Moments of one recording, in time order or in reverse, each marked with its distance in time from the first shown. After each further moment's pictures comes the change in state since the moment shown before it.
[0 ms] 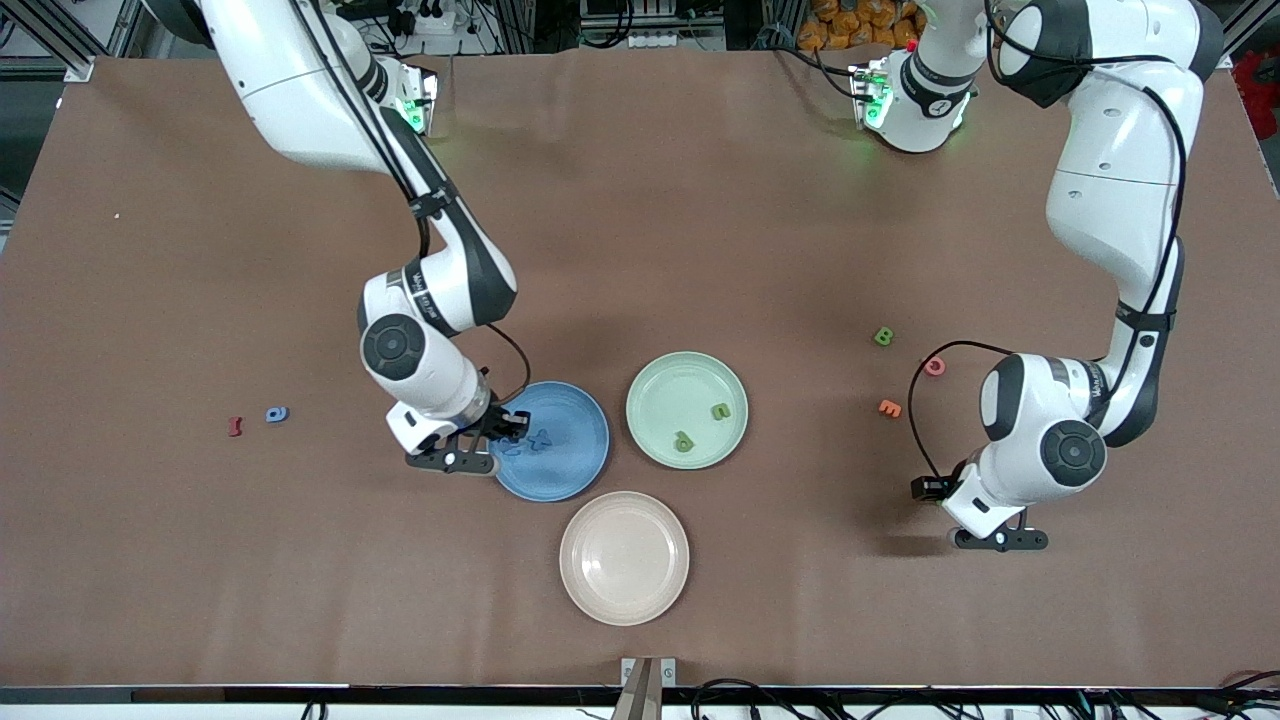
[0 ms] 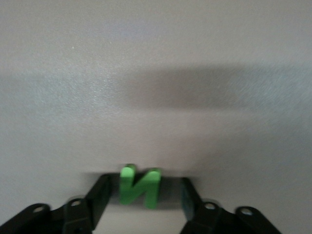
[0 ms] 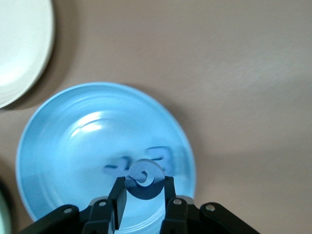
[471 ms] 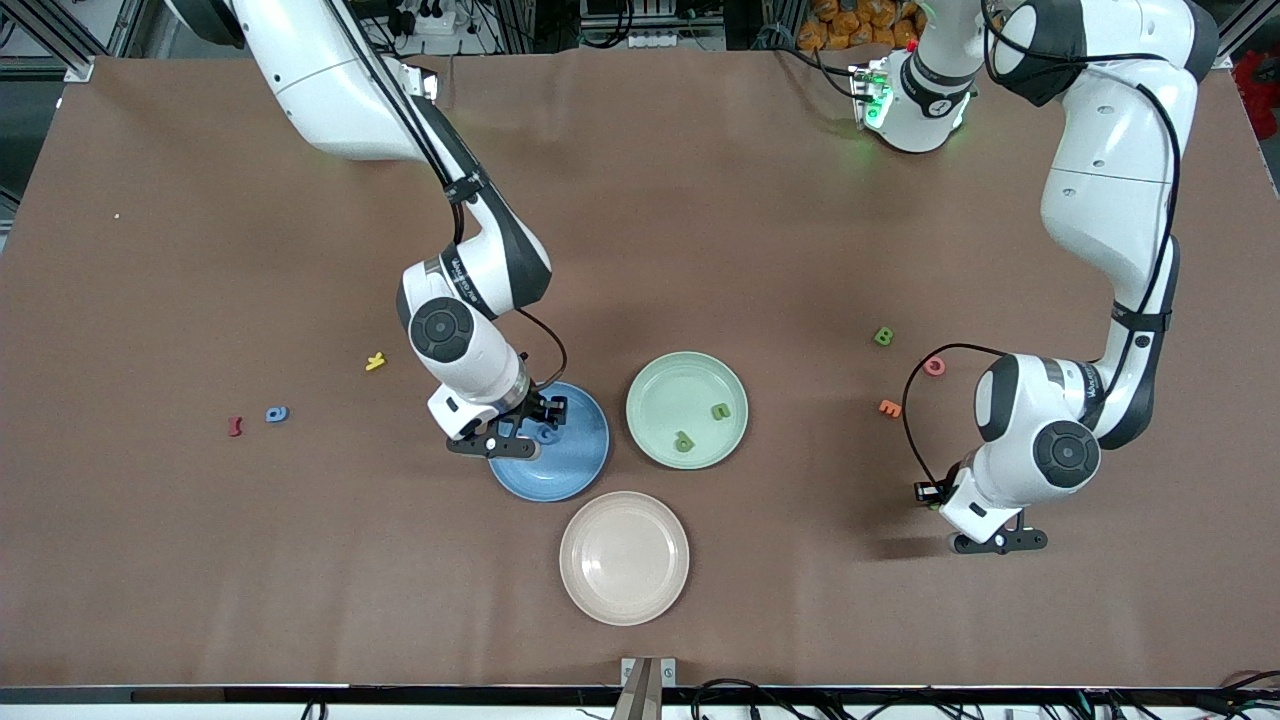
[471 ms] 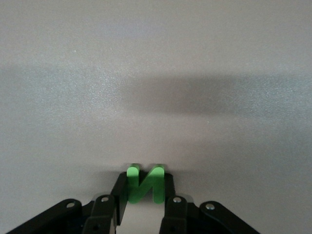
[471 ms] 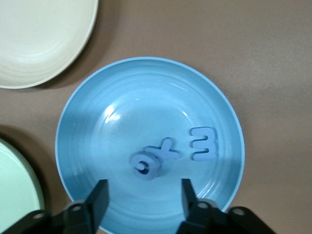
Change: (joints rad) left arm -0.014 0.000 0.003 0.017 0.000 -0.011 -0.066; right arm 0.071 0.013 -0.001 0.023 0.002 0.000 0.054
